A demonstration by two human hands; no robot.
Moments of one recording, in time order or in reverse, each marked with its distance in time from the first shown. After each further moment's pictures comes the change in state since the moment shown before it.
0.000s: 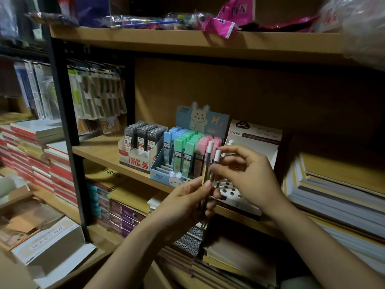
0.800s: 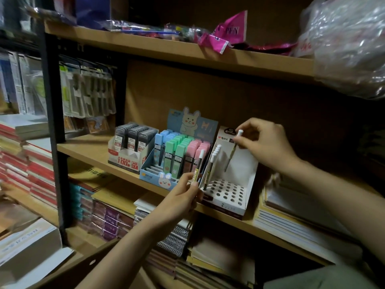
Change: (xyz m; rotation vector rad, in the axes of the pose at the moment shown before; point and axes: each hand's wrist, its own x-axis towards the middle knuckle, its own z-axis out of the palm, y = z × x) left_hand 0.011 -0.009 0.002 0.370 0.229 0.006; right_hand 0.055 -0.029 -0.069 -0.672 0.086 -0.185
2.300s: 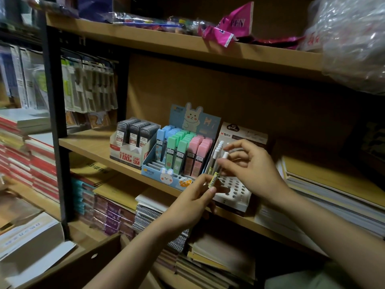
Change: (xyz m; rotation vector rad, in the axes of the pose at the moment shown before) left_hand 0.001 -0.008 0.018 0.069 -0.076 0.087; right_hand -0.057 -0.023 0.029 0.604 -0.191 0.229
